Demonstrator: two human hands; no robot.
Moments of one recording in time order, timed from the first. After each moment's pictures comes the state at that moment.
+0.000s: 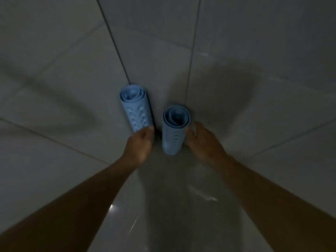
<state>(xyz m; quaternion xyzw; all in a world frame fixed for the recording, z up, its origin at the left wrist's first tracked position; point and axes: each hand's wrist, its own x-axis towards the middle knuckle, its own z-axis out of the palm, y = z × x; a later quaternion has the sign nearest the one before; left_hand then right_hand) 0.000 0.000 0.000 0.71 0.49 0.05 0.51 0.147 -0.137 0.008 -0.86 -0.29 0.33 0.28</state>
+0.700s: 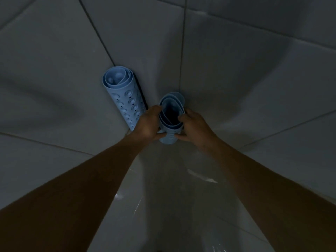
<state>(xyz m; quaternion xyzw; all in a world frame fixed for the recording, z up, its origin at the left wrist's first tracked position) 0.064 -0.009 -0.004 0.50 0.51 0.03 0.70 0.158 -0.107 -0.036 -0.70 -0.06 0.48 0.53</state>
